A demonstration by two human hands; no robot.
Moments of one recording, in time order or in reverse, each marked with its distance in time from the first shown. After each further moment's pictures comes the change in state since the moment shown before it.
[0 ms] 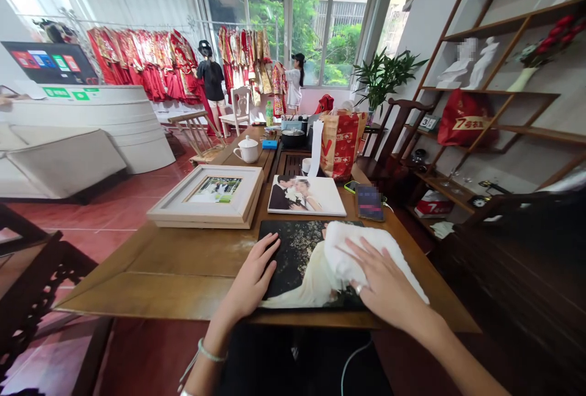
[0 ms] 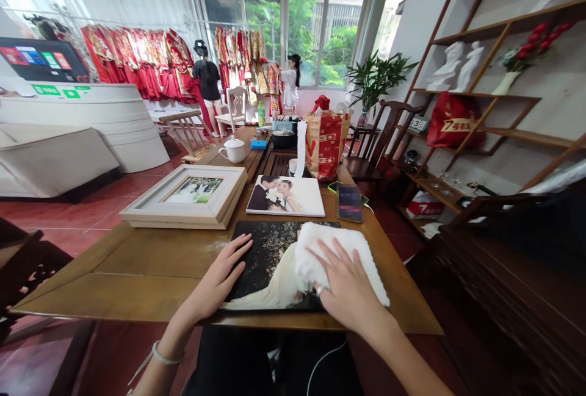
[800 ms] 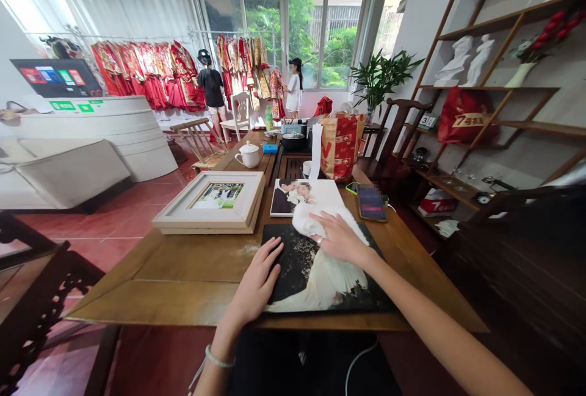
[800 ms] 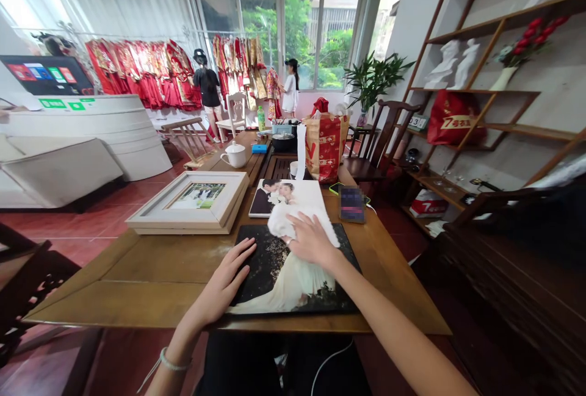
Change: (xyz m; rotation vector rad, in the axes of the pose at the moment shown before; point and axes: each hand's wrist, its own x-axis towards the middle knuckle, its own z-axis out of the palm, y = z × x) left_hand 0.000 0.000 0.000 -0.003 0.002 -0.008; right_hand 0.102 -0.023 -0.003 0.102 0.041 -0.157
